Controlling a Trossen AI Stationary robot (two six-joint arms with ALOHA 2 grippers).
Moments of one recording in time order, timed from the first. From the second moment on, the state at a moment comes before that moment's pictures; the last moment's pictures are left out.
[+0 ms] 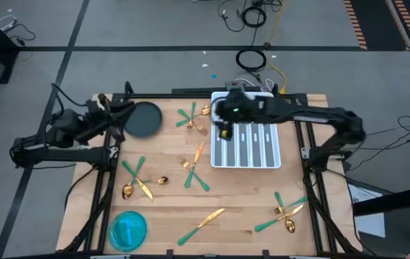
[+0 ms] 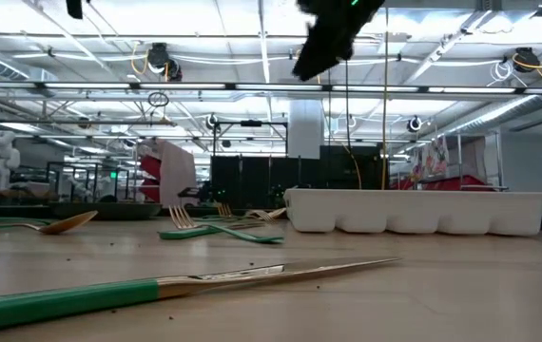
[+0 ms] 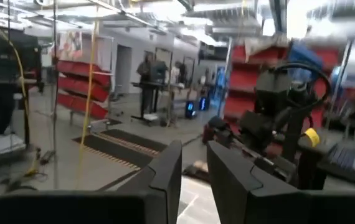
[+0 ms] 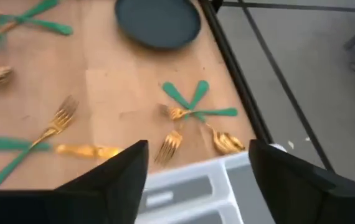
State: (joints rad) left arm 0.10 0.40 0.69 -0.13 -0.38 -0.01; right arm -0.21 1.61 1.47 -0.58 0.23 -0.10
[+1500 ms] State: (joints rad) left arm 0.10 0.40 0.71 -0.47 -0.60 -0.39; right arm -0.37 2.44 2.28 -0.78 0.16 0.65
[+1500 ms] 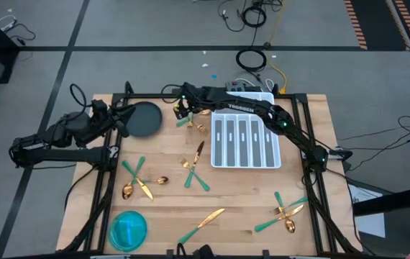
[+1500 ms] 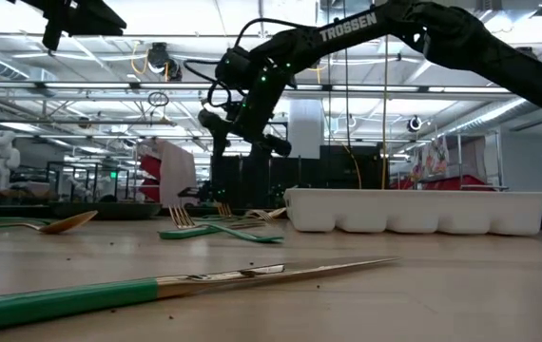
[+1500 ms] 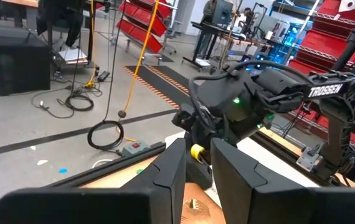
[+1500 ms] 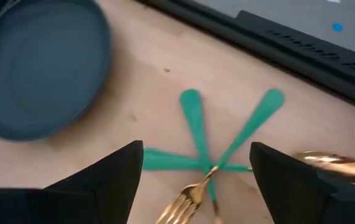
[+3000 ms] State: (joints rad) left arm 0.10 0.40 0.71 -0.52 -0.59 -0.39; right arm -0.18 2.51 2.28 -0.95 0.31 -0.32
